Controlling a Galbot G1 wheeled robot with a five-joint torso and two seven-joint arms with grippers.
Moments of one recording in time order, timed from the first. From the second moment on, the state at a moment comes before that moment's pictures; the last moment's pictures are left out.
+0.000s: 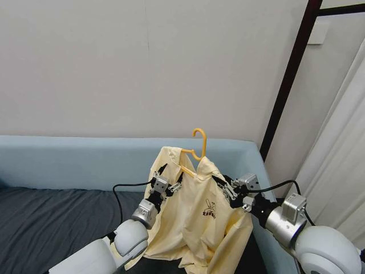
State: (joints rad) left arm 0.66 -0.87 0.36 -1.76 -0.42 -0.08 -0.44; right arm -0.96 0.53 0.10 2.31 0.91 -0.25 0.21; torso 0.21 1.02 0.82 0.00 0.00
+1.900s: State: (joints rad) left arm 0.59 -0.72 0.43 -1.99 -0.47 -0.15 -0.27; right arm -0.91 0.58 0.07 2.24 0.92 -0.28 0.30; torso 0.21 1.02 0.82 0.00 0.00
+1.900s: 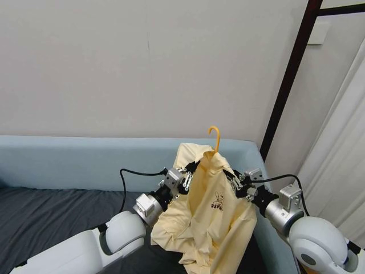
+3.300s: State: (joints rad) left arm 1.45 -0.97 -0.11 -1.94 -0.15 -0.37 -0.36; right arm -0.96 0.54 0.39 2.42 1.09 -0.26 0.50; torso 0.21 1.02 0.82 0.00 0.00
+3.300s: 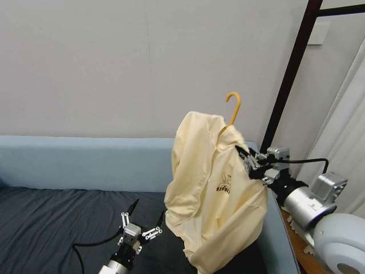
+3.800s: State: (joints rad) left arm 1.63 -1.17 -0.18 -1.89 -0.13 -0.50 -0.35; right arm -0.95 0.36 0.66 2.44 1.42 -0.43 0.66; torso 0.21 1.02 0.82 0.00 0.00
